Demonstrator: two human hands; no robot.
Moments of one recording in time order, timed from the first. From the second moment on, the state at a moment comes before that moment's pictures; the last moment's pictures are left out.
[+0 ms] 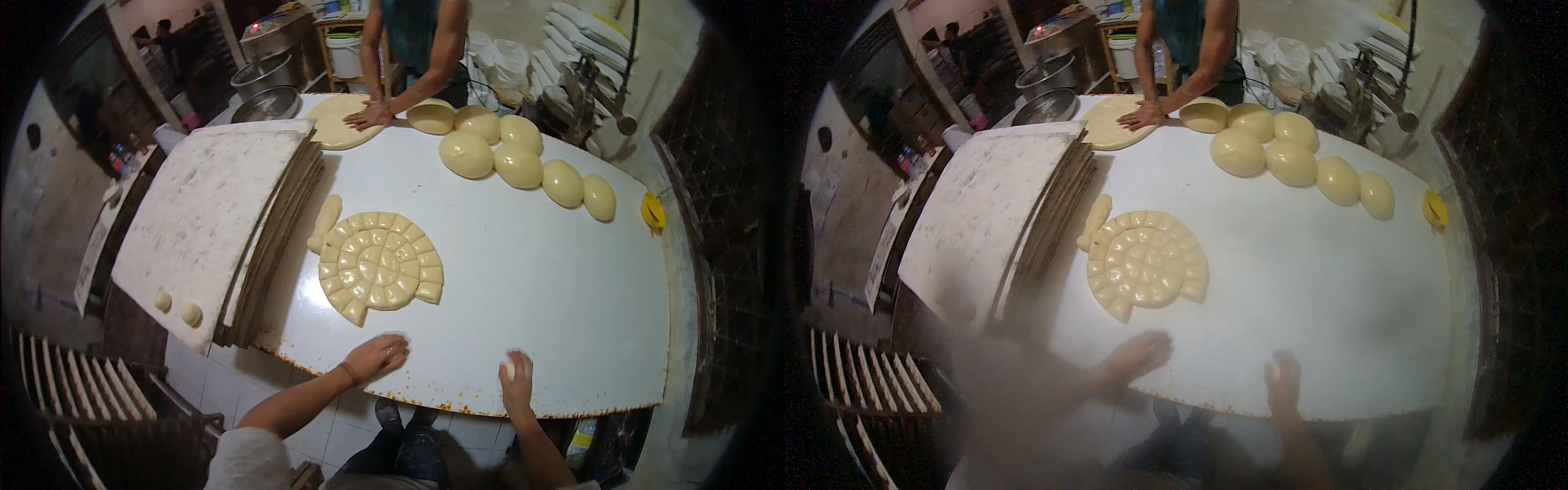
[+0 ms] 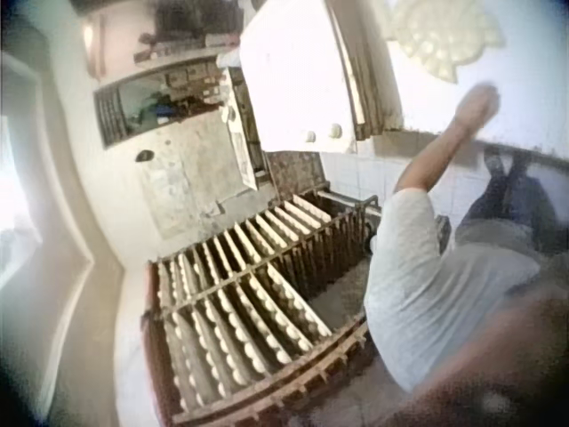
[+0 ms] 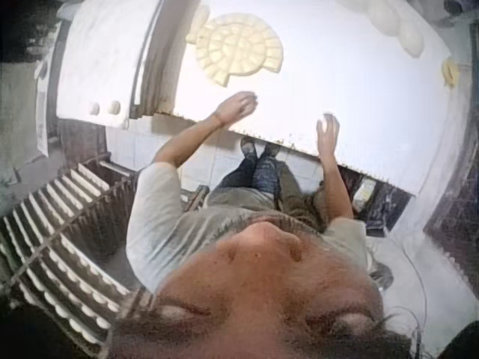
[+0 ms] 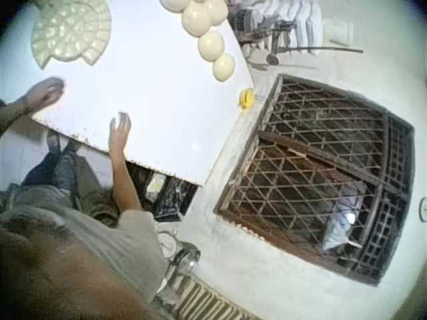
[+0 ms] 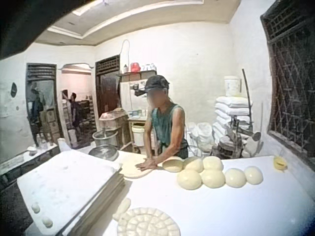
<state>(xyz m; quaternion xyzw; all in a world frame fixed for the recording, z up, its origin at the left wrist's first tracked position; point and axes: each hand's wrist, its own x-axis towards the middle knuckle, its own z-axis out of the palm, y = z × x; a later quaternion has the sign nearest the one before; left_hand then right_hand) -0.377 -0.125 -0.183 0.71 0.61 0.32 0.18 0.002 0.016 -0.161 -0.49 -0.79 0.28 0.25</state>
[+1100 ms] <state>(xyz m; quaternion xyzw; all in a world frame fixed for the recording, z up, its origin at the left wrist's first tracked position) -0.360 -0.247 -0.050 -0.03 0.41 0.66 0.62 -0.034 -0.045 -0.088 -0.62 -0.34 0.64 0.29</state>
